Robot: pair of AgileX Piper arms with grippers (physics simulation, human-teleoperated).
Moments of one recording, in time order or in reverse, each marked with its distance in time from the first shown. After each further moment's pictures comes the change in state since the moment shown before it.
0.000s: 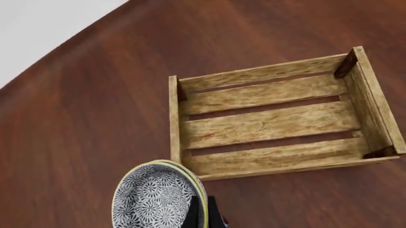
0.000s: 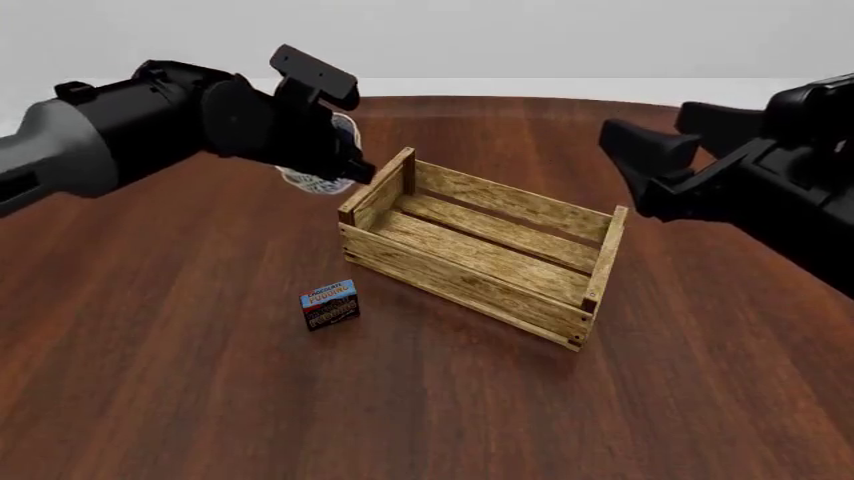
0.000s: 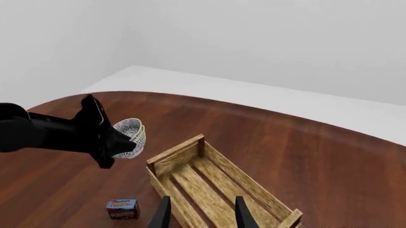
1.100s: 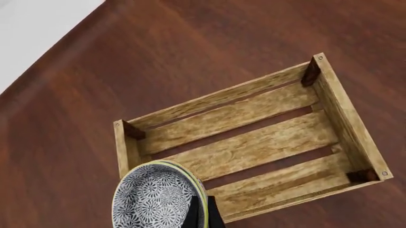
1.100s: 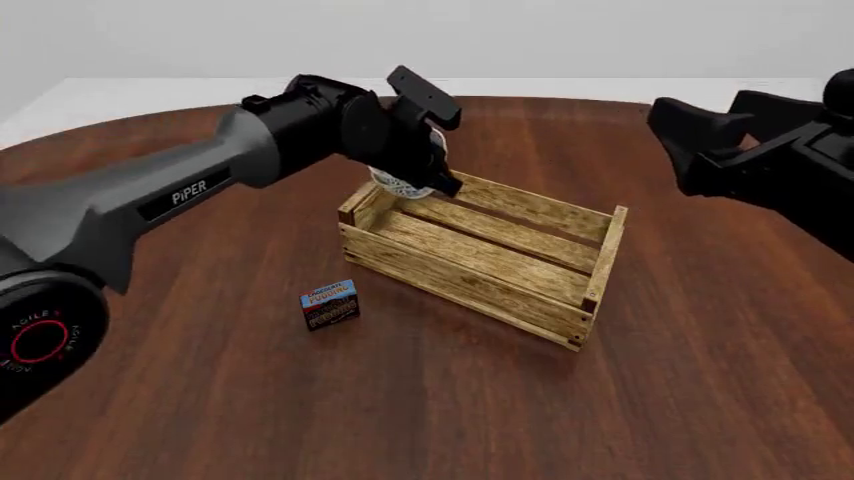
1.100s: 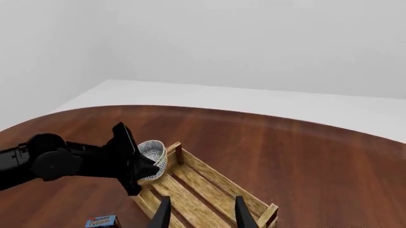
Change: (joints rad) left arm -0.133 0.336 -0.353 0.058 0.058; right arm -0.119 -0.029 -0.003 0.003 0.037
